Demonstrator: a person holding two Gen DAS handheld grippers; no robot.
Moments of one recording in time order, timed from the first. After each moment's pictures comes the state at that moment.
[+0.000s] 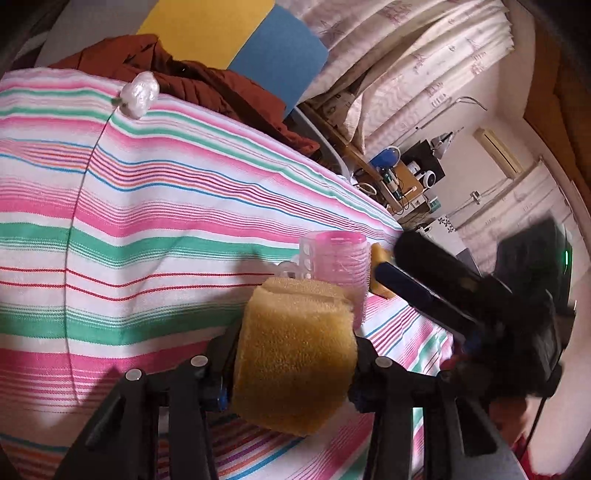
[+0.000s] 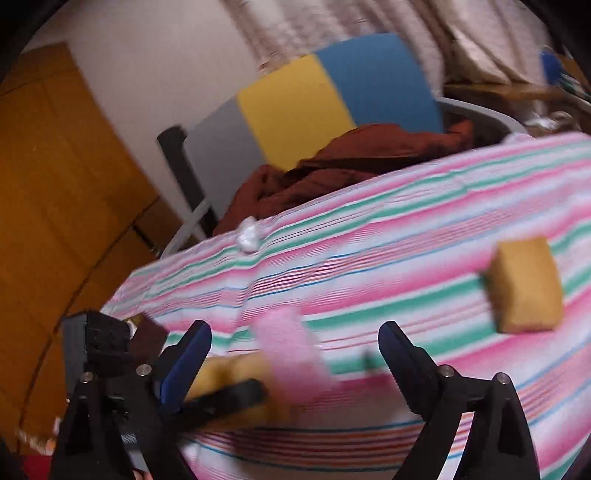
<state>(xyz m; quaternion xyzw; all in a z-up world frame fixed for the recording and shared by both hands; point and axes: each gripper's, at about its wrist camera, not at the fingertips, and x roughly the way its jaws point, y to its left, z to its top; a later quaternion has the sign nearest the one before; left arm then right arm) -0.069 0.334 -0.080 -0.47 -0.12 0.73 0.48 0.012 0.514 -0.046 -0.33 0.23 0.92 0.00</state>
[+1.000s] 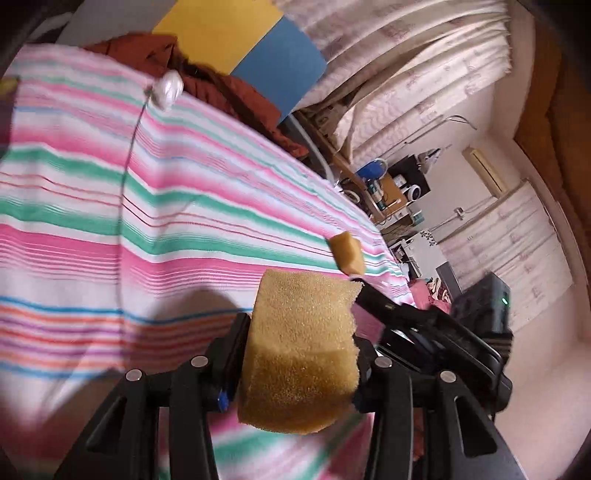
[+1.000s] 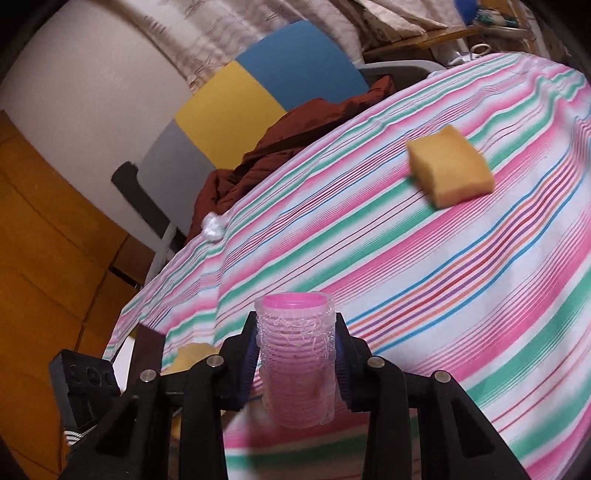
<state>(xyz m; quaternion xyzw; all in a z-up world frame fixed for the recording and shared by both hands) -0.027 0.266 -0.066 -0.47 -0.17 0.71 0.49 0.086 0.501 -0.072 -0.31 0.36 0.88 0.08</state>
